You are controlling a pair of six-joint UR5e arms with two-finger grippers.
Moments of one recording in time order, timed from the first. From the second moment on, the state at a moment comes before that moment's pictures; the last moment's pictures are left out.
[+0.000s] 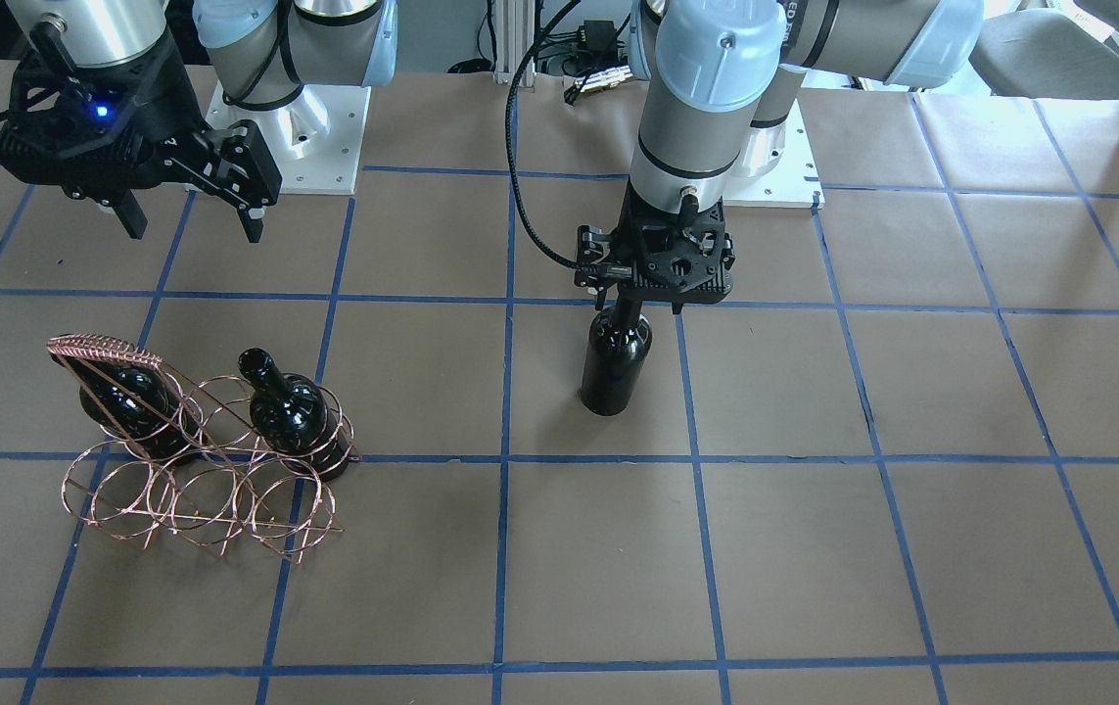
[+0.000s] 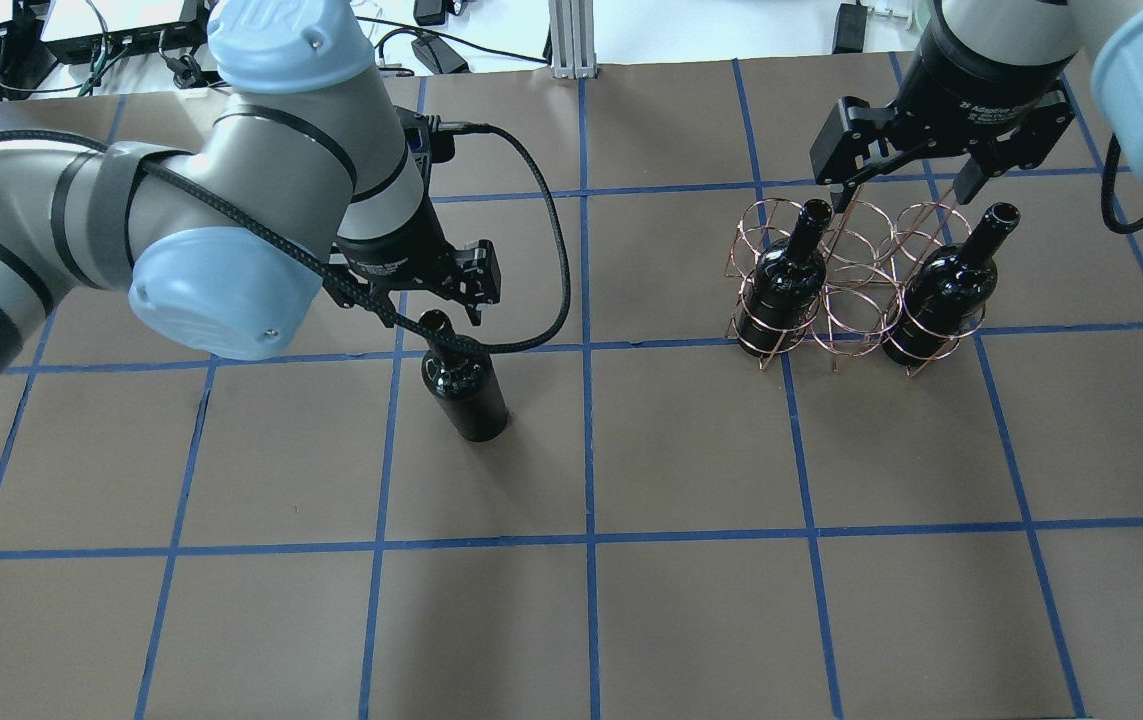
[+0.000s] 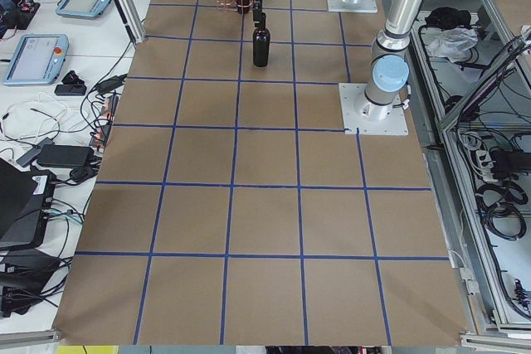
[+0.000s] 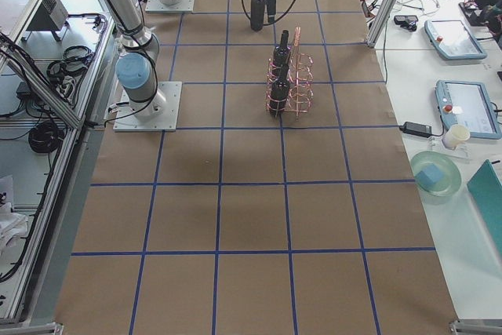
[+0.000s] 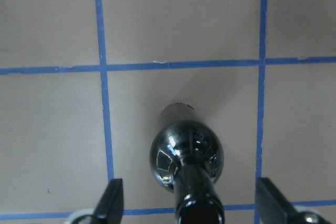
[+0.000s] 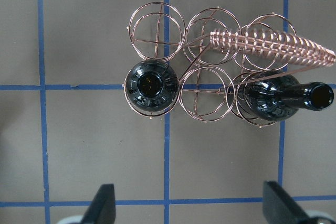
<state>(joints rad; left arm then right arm) -1.77 -1.65 -1.70 -1.35 1.56 -0.19 1.58 -1.61 1.56 -1.61 -1.60 0.01</state>
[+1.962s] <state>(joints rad) -1.25 -1.52 -1.38 -1.71 1.55 0.32 2.24 -1.22 1.40 -1.85 -1.64 0.84</state>
